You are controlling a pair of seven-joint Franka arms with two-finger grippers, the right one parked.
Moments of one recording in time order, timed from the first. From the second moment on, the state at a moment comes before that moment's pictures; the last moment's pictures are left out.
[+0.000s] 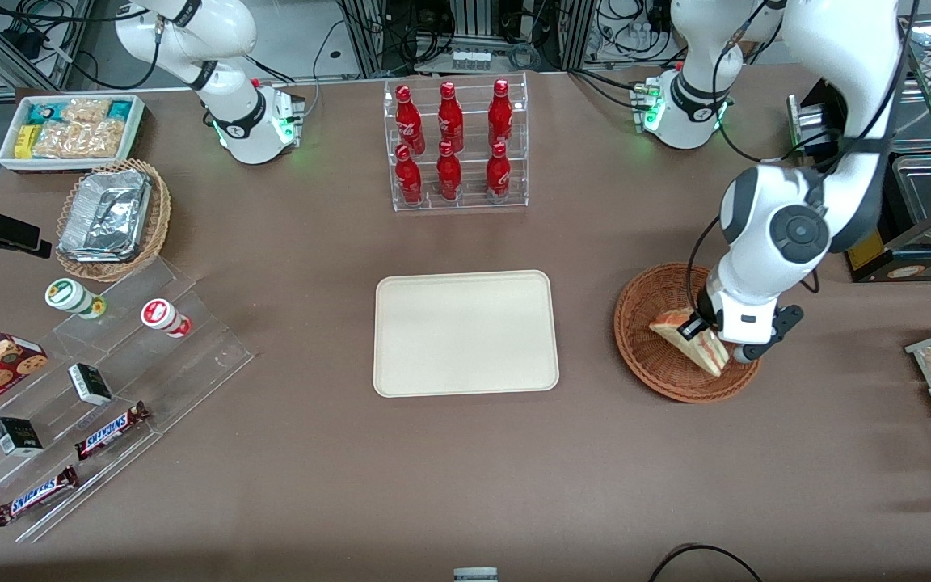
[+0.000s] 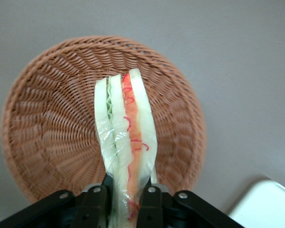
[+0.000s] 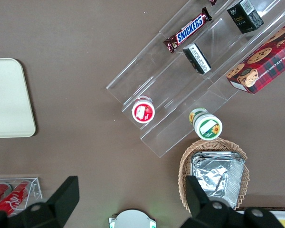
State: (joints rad) arm -0.18 0.19 -0.06 -2.02 0.02 2.22 -0.88
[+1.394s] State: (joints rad) arm -0.64 0.58 -0.09 -1.47 0.00 2.05 -0.95
